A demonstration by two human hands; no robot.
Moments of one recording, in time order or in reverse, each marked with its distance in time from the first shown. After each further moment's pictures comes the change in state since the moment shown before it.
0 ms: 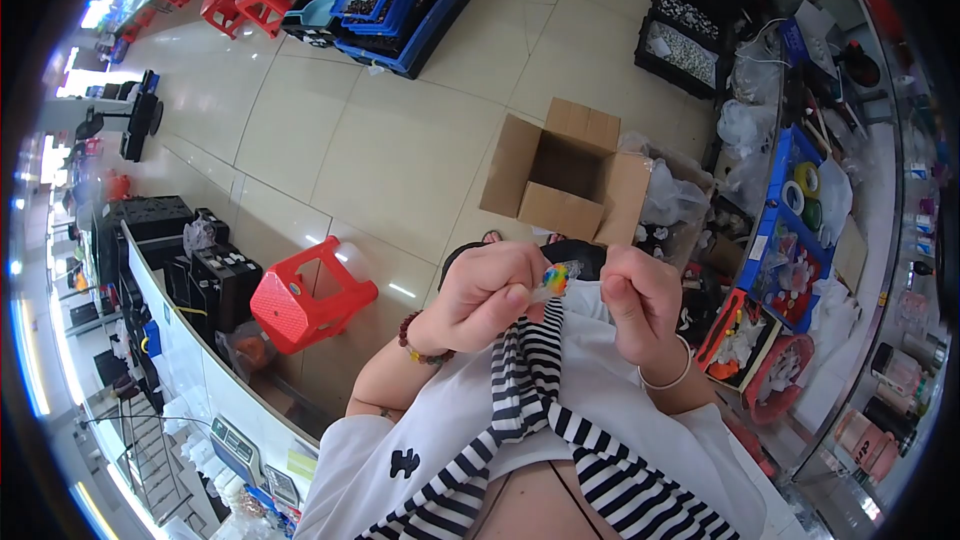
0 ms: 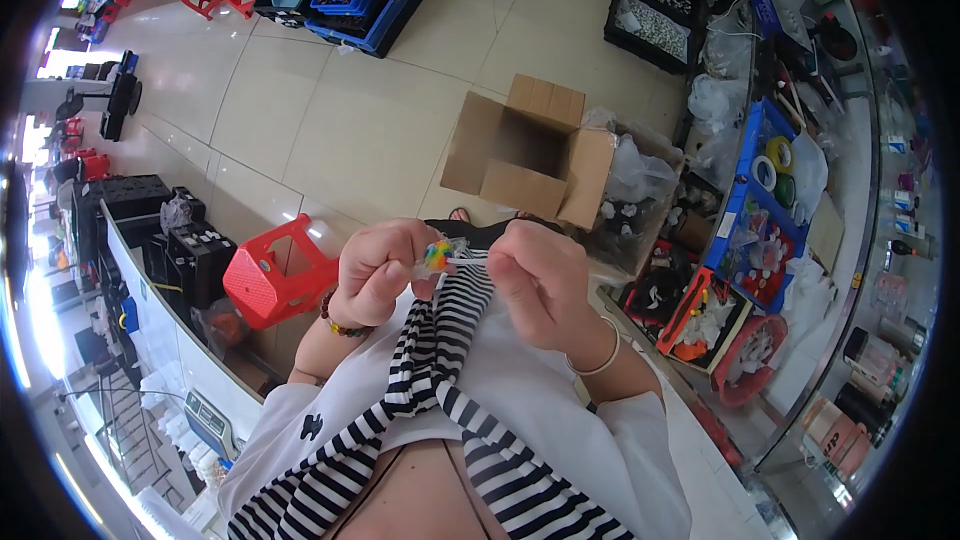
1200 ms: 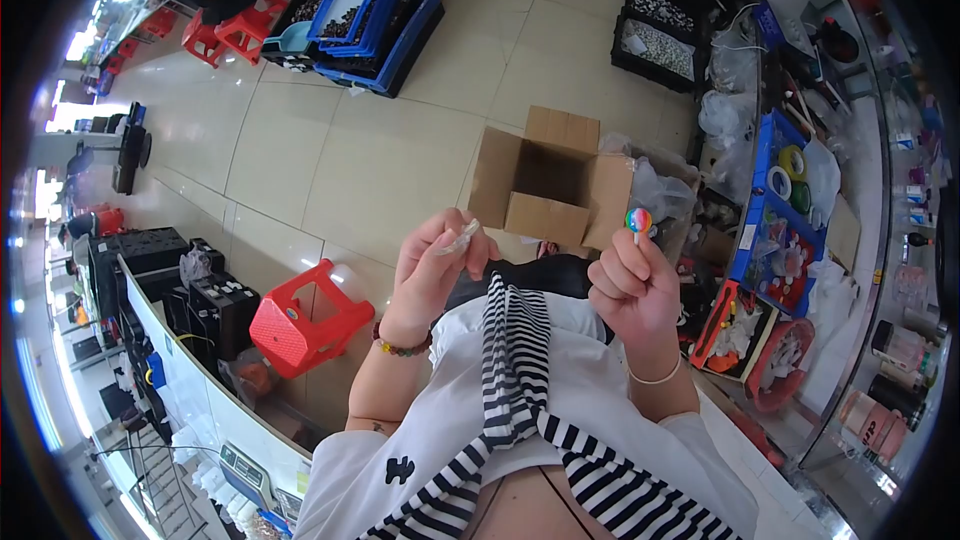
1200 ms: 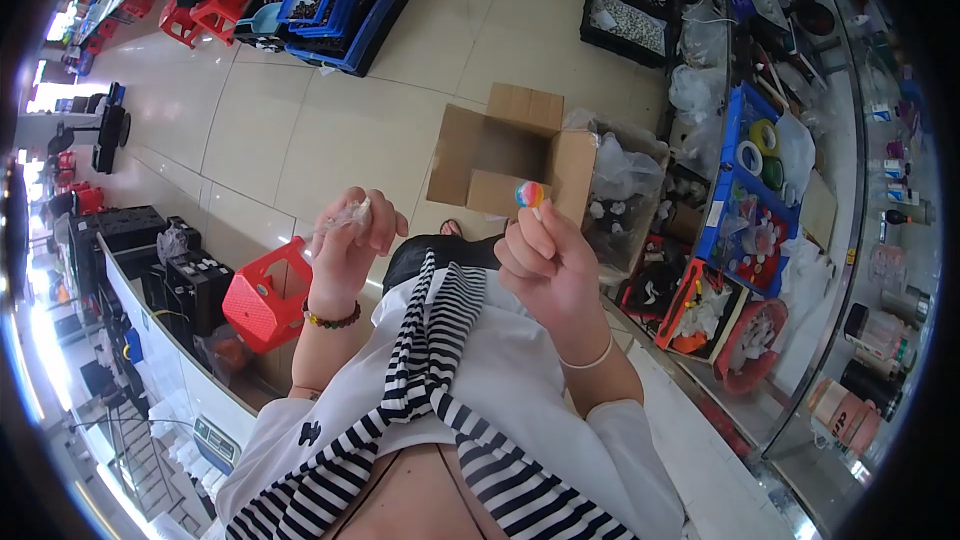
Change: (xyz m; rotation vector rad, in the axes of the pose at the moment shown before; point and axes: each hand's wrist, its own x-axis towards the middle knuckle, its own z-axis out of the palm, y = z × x) left_hand 0.017 -0.016 -0.011 -0.339 0.302 -0.187; right_hand -0.009 0.032 -0.020 1.504 0.058 0.453
